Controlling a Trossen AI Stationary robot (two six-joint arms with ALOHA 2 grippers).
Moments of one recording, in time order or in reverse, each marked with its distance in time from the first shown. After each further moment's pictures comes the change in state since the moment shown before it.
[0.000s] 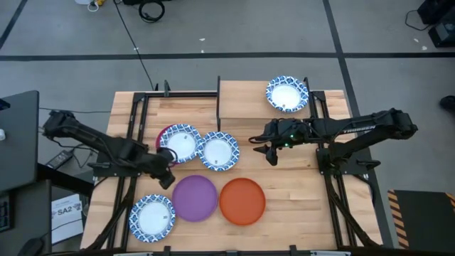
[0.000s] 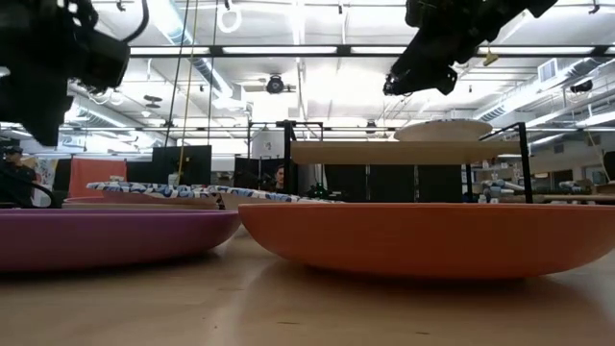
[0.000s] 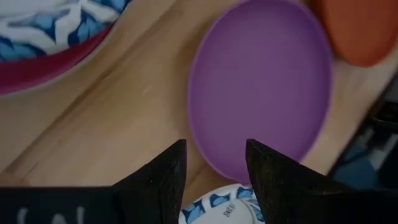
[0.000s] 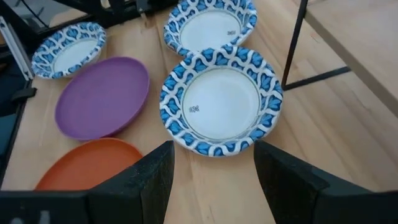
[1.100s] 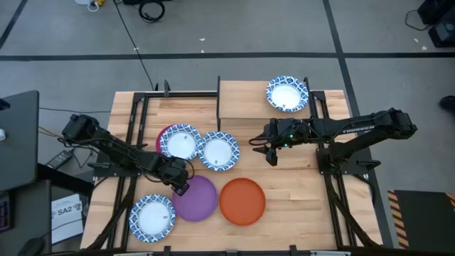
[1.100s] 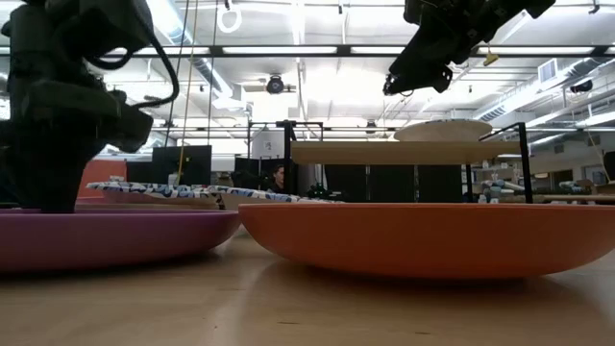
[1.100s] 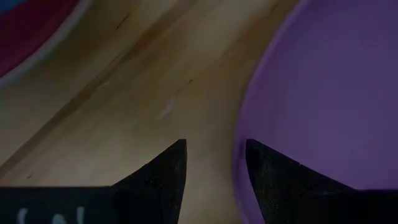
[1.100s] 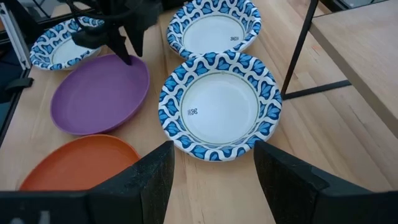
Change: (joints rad) left arm 0.000 0.444 0.000 0.186 -0.006 -0.021; right arm 0.000 0.009 0.000 0.022 -0.001 -0.079
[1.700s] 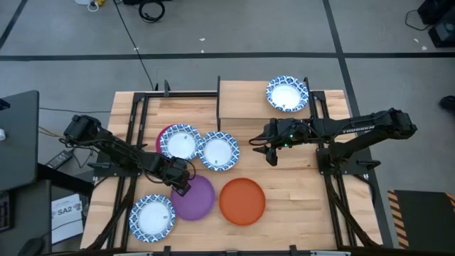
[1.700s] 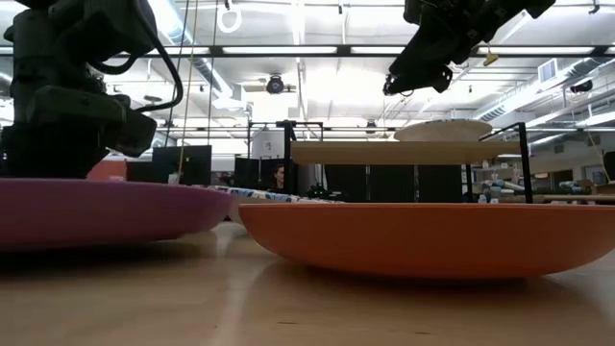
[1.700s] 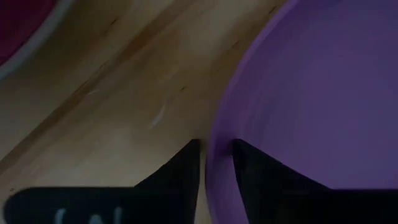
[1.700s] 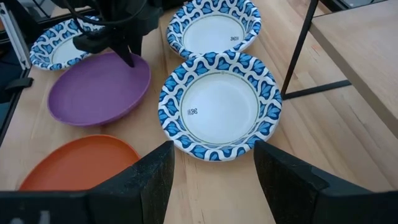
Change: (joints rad) left arm 0.001 0.029 0.000 0.039 0.000 0.000; right arm 0.000 0.000 0.000 0.000 0.000 0.000
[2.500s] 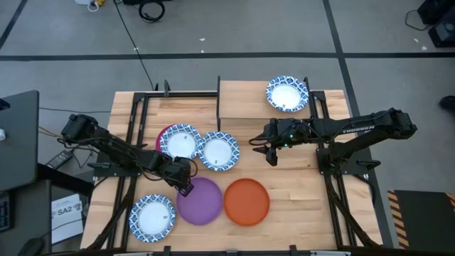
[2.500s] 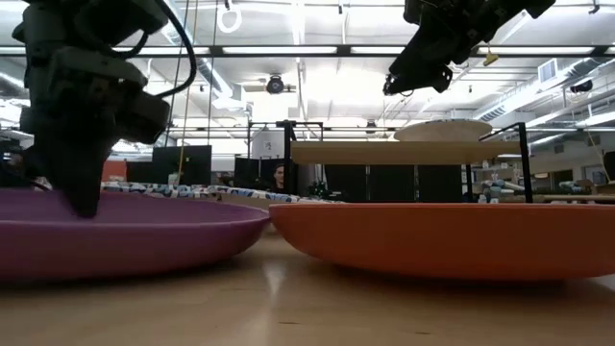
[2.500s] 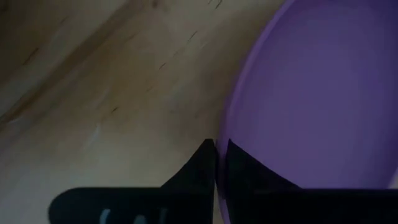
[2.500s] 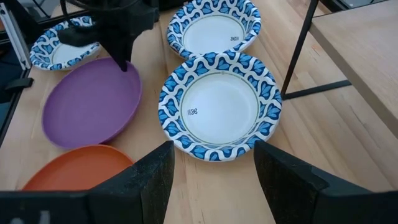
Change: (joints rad) left arm 0.021 -0.048 -0.001 0.118 0.044 0.026; right arm 0.000 0.000 0.000 0.000 0.000 0.000
